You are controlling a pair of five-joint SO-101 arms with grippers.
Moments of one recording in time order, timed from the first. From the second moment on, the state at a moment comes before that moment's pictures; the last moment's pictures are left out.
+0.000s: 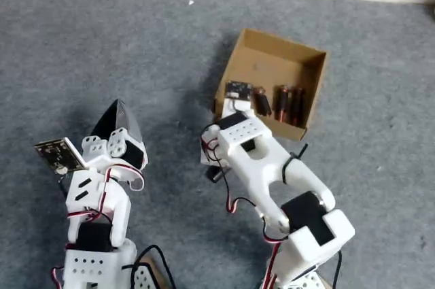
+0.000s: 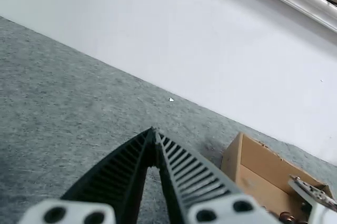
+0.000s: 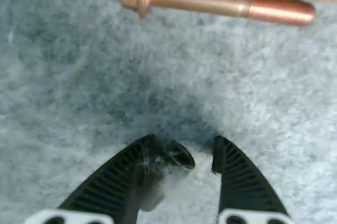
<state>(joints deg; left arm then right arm) -3.0 -98.7 95.7 16.5 30.5 -34.9 7.6 26.8 56.0 -31.8</state>
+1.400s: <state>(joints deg) 14.5 -98.4 86.0 32.2 31.8 -11.6 -28.7 48.6 35.7 -15.6</state>
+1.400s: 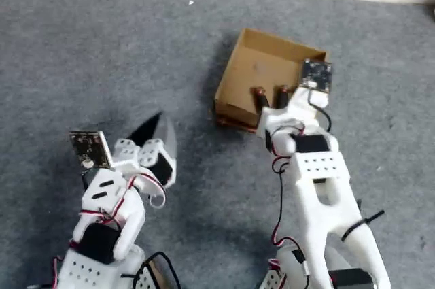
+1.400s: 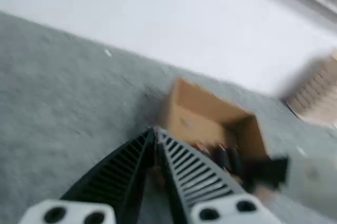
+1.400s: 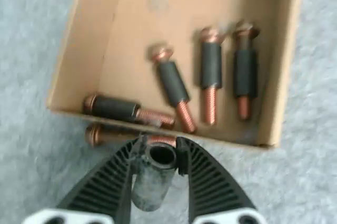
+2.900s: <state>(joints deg) 15.4 -98.3 83.7 38.8 34.8 -21.5 -6.6 35.4 52.6 5.3</state>
